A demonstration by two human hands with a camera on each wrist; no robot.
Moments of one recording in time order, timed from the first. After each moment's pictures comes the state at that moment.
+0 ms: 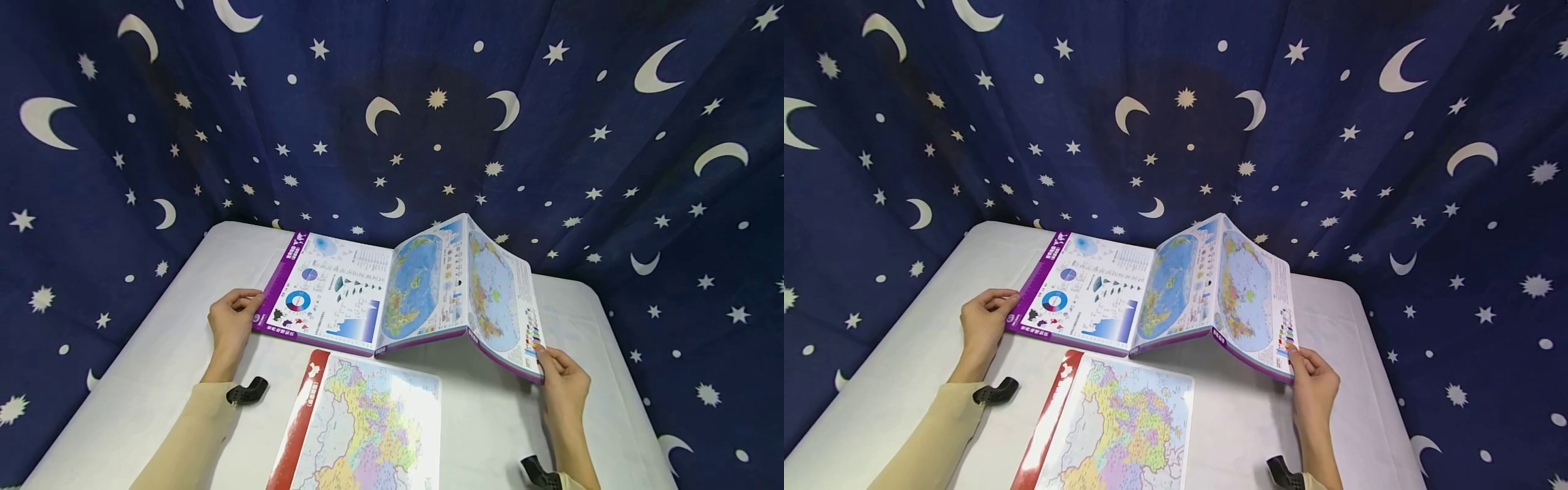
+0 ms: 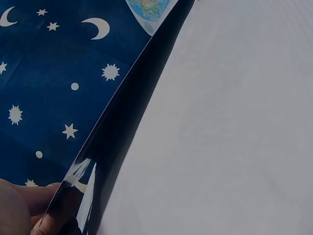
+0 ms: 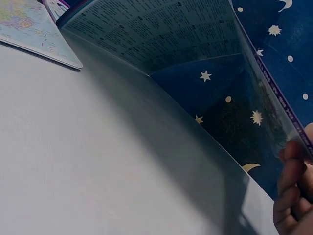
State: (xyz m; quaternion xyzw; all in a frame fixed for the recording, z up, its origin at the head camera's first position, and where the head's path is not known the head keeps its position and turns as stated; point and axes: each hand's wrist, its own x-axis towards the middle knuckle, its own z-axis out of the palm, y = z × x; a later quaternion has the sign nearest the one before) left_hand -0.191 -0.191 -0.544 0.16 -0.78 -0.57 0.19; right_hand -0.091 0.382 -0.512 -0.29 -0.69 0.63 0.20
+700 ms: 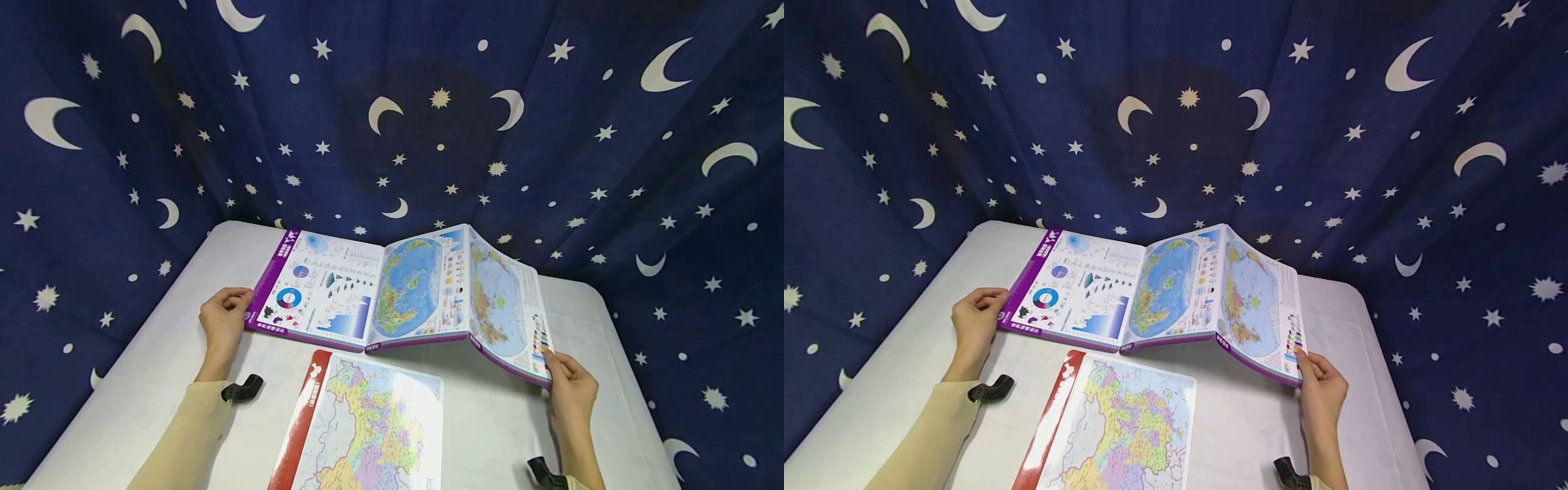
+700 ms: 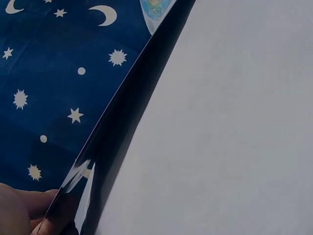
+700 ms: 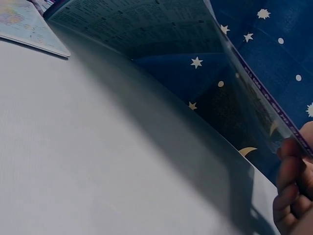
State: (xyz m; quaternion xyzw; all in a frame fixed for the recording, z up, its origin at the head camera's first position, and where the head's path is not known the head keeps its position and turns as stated) left_hand -0.192 -0.210 -0.545 0.20 -0.78 -0.56 0.20; right_hand -0.091 0.393 -0.519 -0.31 -0.67 0.65 0.19
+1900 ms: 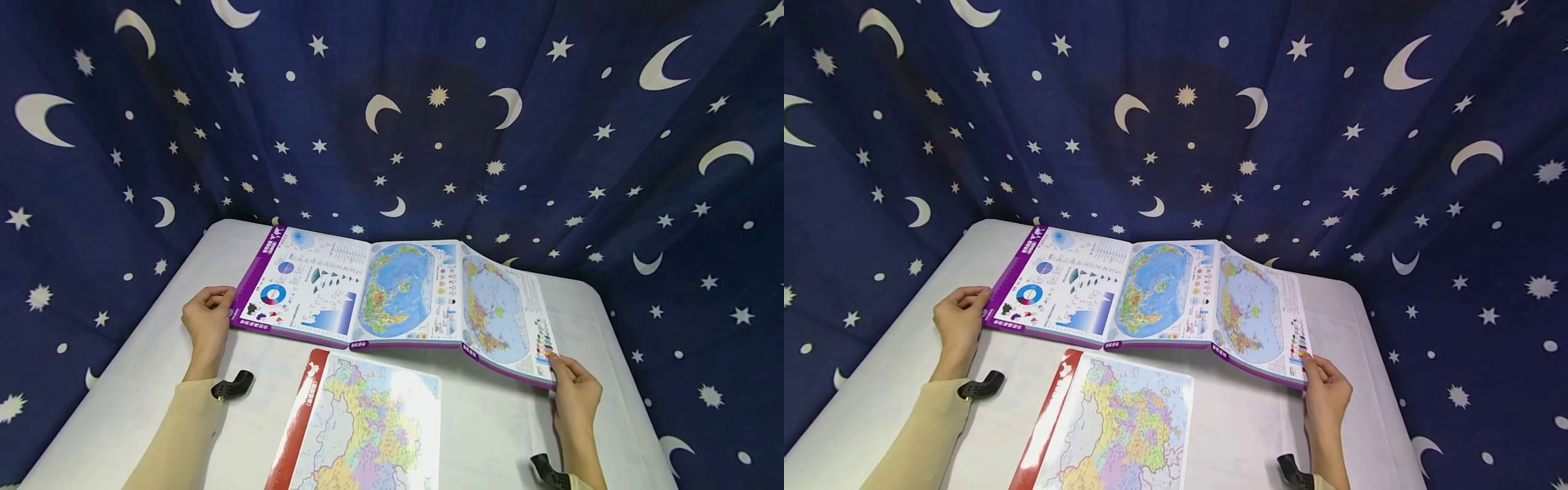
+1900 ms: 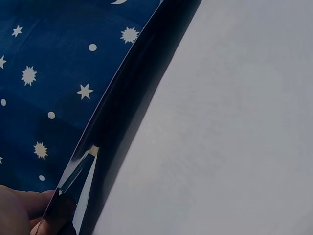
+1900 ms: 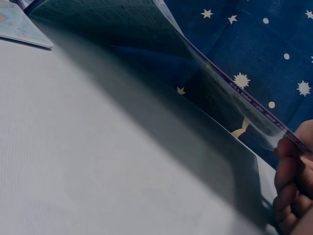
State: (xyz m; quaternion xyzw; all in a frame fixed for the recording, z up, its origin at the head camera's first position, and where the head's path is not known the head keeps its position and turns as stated) left_hand -0.193 -0.228 -0.544 0.24 -0.77 -0.55 0.22; right_hand -0.089 0.408 -0.528 -0.32 -0.67 0.64 0.21
